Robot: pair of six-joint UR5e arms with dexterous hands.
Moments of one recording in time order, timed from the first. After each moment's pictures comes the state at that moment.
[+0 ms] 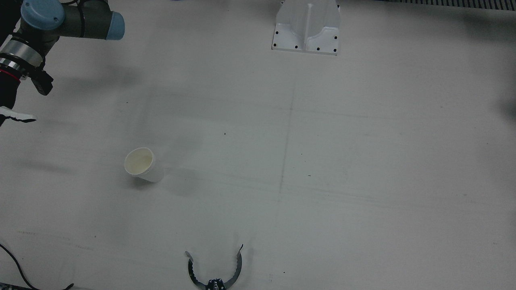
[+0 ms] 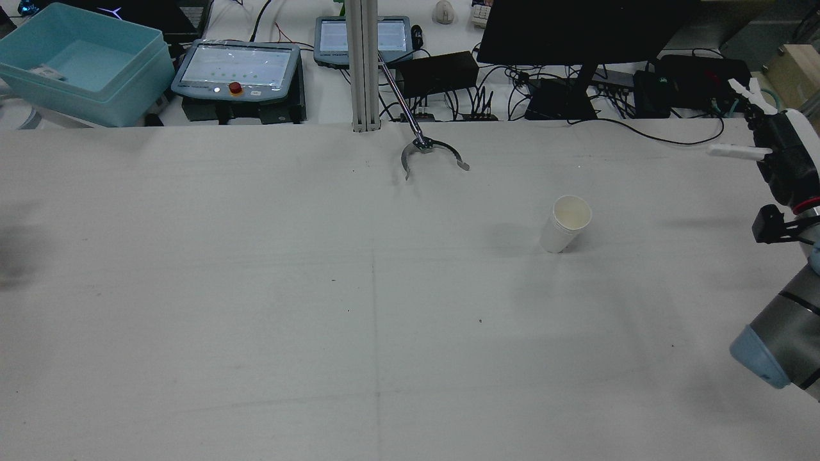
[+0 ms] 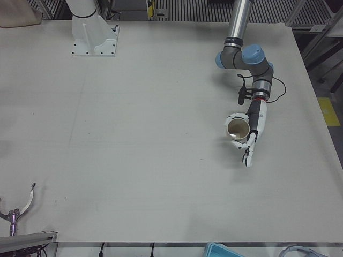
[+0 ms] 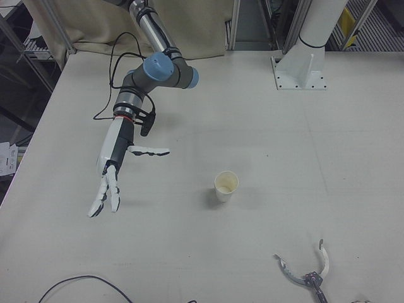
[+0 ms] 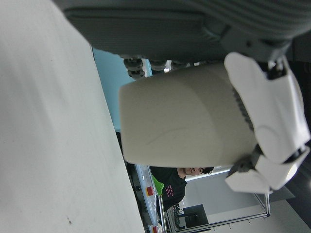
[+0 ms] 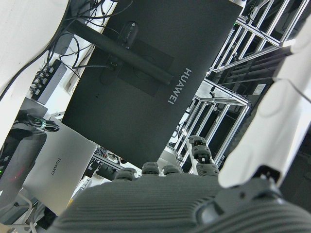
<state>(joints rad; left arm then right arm) -0.99 -1.46 -1.40 -0.47 1.23 0.31 1.02 -1.54 1.69 -3.32 -0.92 -0.45</state>
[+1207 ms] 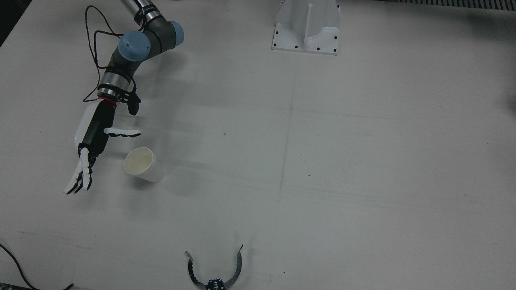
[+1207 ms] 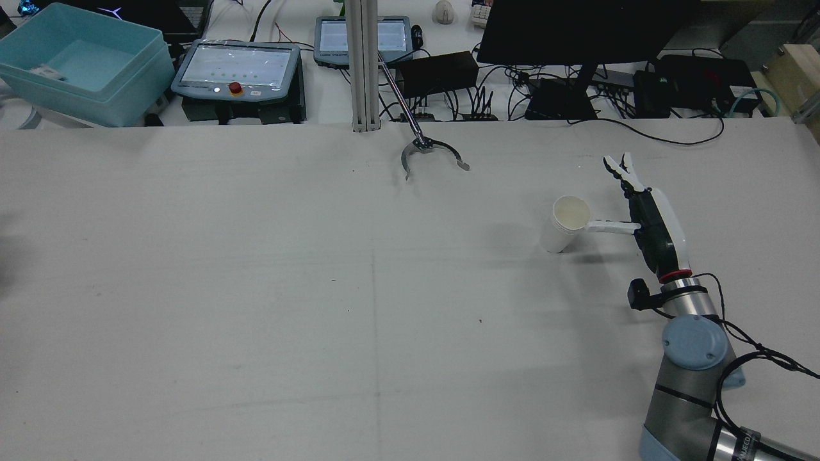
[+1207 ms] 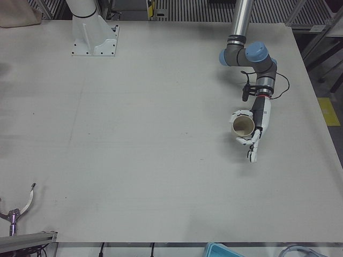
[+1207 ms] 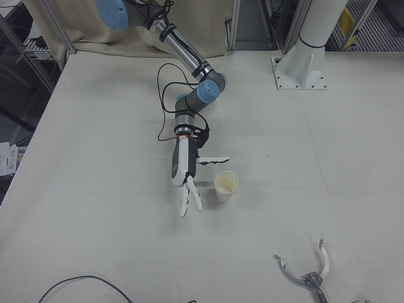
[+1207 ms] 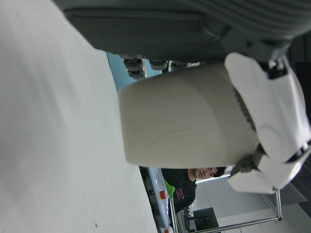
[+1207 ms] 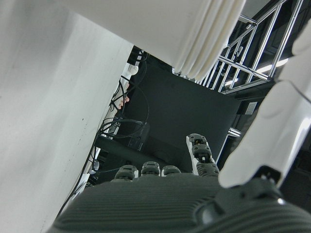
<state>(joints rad) -0.99 -1.42 -1.39 -0.47 1.24 0.30 0.59 -1.41 1.57 -3.22 -0.57 -0.43</state>
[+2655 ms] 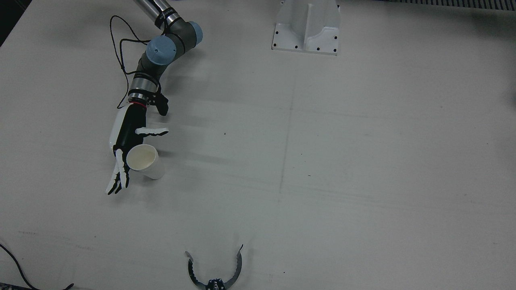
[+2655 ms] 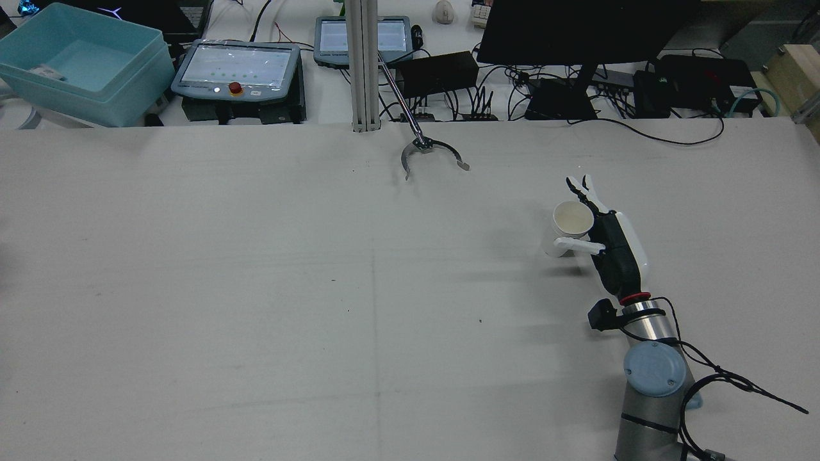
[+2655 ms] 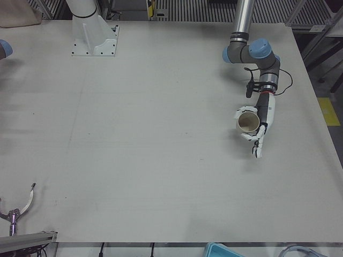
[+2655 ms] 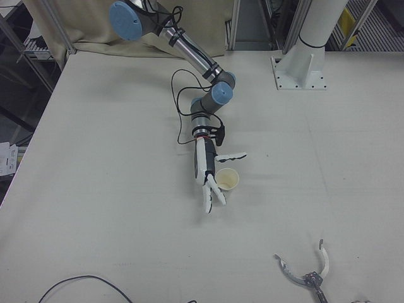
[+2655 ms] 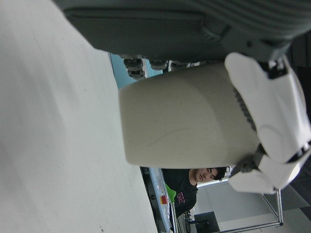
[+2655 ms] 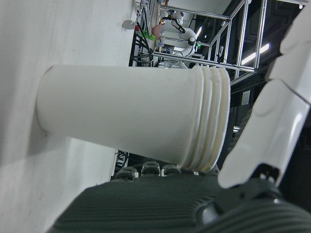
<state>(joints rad) -1.00 -1.38 -1.40 -0.49 1.24 0.29 0.48 -1.35 1.52 -3.18 -0.50 -0.25</state>
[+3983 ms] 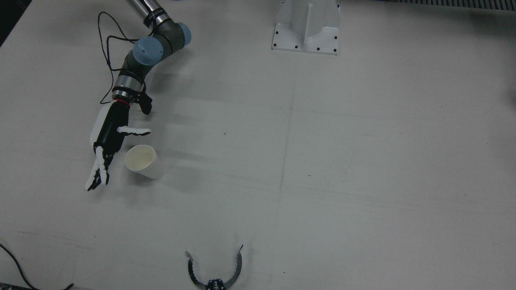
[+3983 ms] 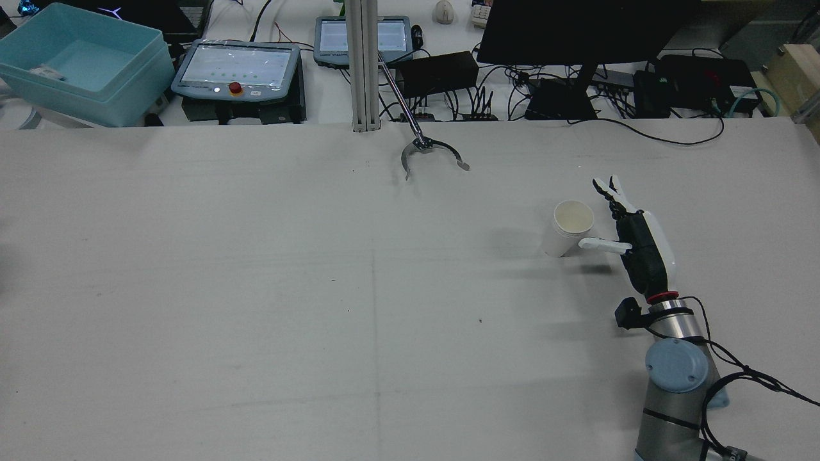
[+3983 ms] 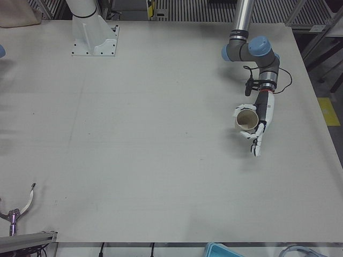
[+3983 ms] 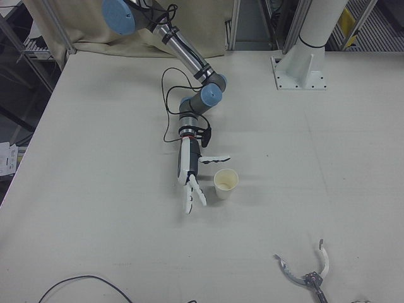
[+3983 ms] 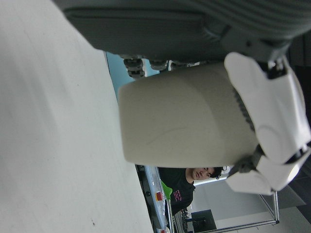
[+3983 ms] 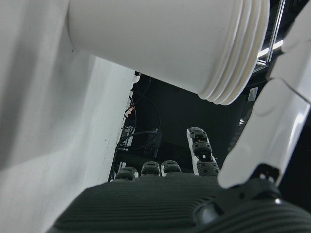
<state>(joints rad) -1.00 -1.37 -1.43 -0.48 1.24 0.29 0.52 -1.40 1.50 -3.19 -0.50 -0.27</state>
